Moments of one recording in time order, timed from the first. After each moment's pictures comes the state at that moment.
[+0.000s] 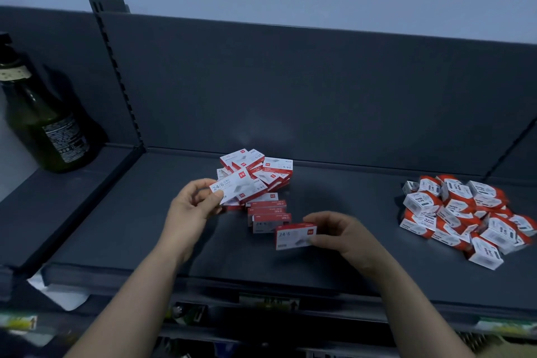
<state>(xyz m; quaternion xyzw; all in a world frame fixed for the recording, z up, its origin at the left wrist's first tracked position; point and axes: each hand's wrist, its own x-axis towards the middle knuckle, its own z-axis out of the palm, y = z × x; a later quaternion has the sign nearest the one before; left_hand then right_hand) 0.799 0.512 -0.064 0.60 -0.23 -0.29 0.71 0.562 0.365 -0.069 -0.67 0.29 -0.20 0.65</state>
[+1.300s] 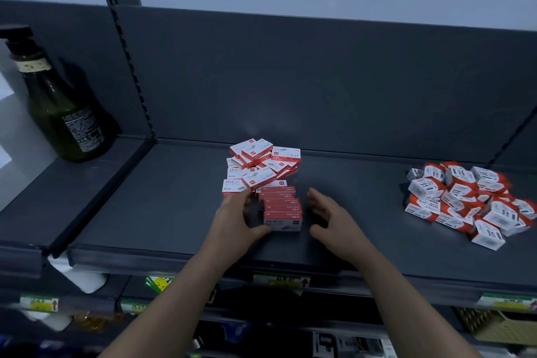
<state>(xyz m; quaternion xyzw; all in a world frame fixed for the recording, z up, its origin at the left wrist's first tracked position) 0.755 0.522 -0.080 0.78 -0.46 -0.11 0.40 0.580 0.387 -0.082 -0.82 0.33 -0.16 0.45</state>
